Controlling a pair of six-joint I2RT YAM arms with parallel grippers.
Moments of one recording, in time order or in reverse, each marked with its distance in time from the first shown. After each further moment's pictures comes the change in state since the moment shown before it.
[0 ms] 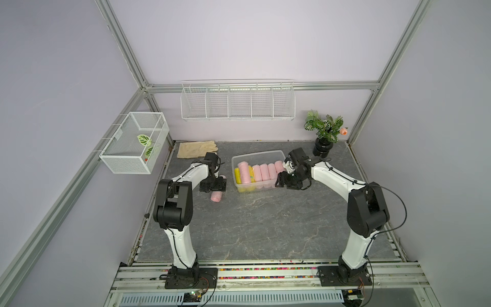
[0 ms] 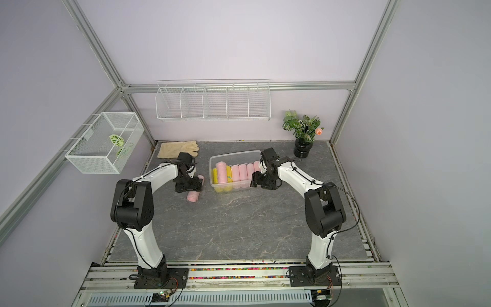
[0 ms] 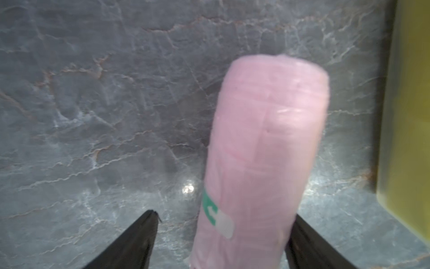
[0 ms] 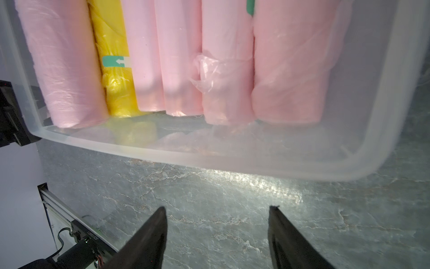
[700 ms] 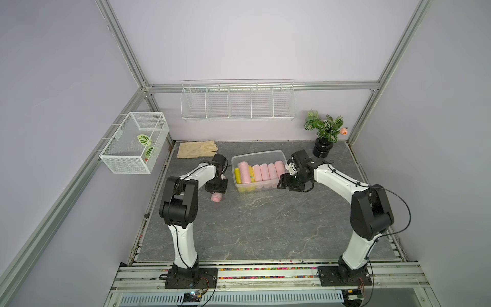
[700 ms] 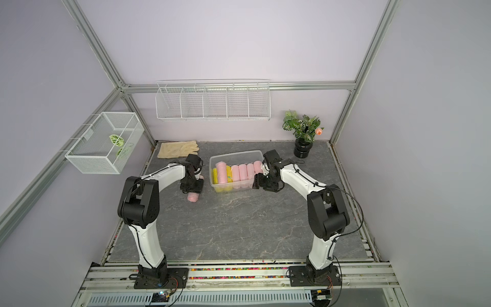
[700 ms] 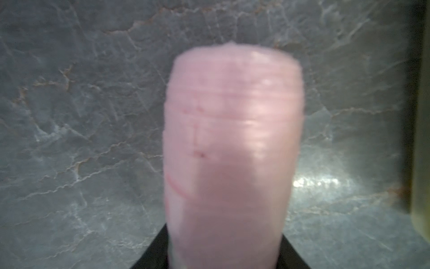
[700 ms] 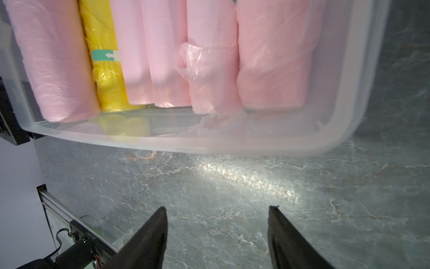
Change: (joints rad) left arm -0.055 0.043 0.021 -0.008 -0.093 0.007; right arm -0.016 -0.041 -0.062 0.026 -0.001 0.004
